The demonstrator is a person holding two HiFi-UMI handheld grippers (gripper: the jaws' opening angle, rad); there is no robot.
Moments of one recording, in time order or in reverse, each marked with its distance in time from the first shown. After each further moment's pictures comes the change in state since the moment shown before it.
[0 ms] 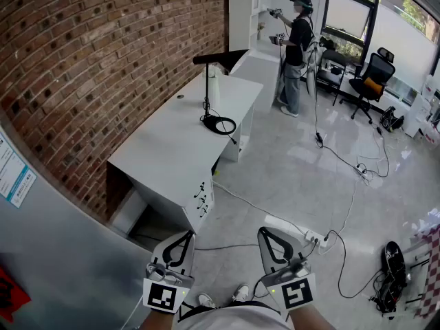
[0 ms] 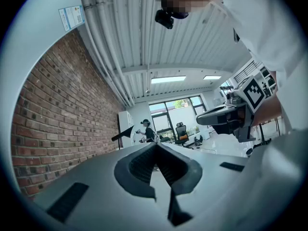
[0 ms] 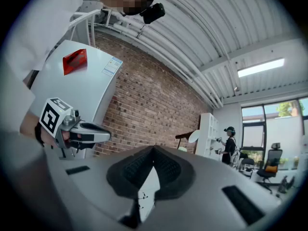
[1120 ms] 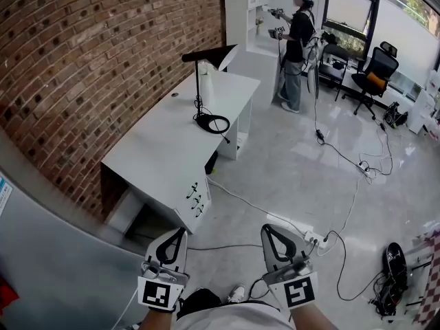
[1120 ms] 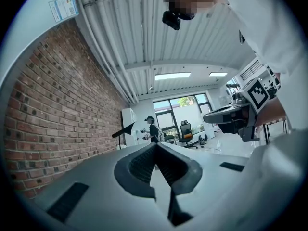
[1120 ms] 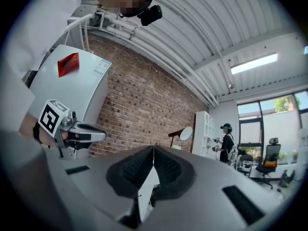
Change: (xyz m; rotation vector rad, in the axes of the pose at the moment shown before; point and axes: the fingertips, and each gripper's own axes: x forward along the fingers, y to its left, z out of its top) left arm 0.051 -0.017 -0.011 -0.024 0.019 0.063; right arm -0.003 -0.071 -0.027 0.030 -0.013 -0.021
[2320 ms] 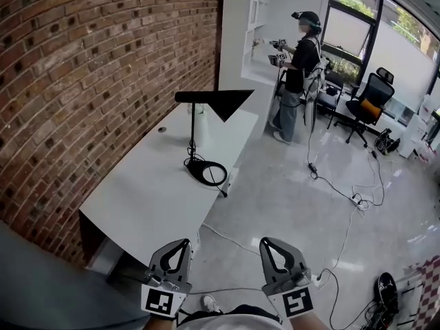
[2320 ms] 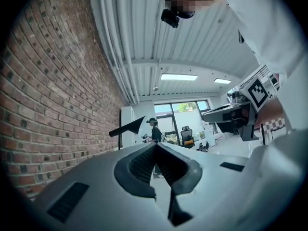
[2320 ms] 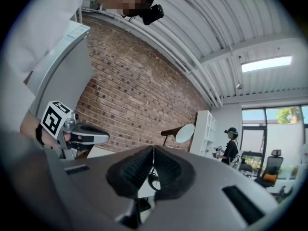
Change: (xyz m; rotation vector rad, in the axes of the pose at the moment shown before) left arm 0.223 0.135 -0.049 -0.071 -0.062 -0.060; right arm 0.235 -0.091 -0.017 -0.092 0.028 -0.025
